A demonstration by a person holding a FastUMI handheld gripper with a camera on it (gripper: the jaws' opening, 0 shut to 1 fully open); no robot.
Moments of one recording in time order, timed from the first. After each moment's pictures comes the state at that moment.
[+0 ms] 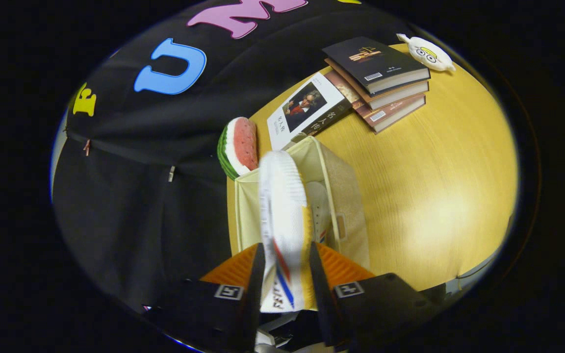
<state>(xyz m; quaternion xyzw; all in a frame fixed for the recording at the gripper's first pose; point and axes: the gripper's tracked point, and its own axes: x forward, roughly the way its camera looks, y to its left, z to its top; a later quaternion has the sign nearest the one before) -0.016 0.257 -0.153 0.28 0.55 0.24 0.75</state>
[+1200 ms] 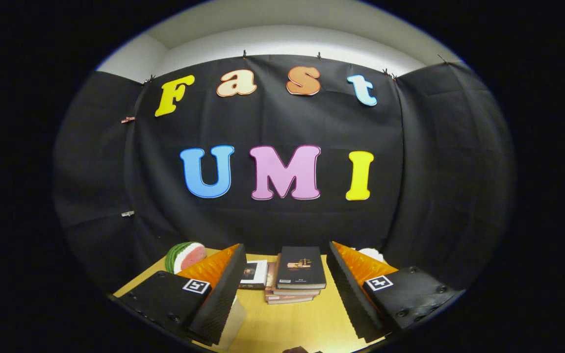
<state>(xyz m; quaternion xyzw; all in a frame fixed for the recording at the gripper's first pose) 0.058 0.049 0.082 -0.01 0.02 0.14 0.99</state>
